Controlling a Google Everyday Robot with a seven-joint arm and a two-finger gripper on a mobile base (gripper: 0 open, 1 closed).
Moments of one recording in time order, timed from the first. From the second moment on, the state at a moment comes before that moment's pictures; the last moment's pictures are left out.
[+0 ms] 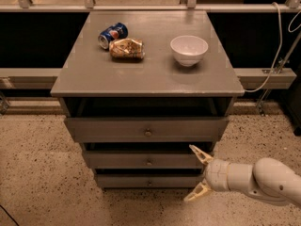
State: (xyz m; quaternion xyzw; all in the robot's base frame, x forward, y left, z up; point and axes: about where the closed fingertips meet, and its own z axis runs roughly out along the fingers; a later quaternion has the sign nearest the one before) arm 0.464 -0.136 0.570 -0.61 0.62 0.15 0.46
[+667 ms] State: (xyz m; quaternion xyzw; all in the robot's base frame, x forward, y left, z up) arm 0.471 -0.142 0.517 -0.66 0.63 0.14 0.38
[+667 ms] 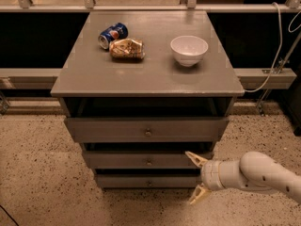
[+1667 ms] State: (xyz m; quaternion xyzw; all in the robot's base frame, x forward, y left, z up) arm 0.476 -0.208 0.352 -0.67 0.67 0.12 0.29
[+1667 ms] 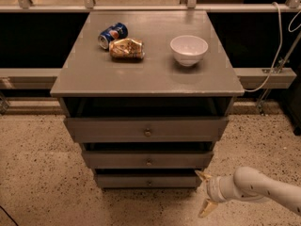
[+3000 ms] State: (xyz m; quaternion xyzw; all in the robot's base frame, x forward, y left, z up) arm 0.504 -0.170 0.262 -0.69 0.65 0.13 0.29
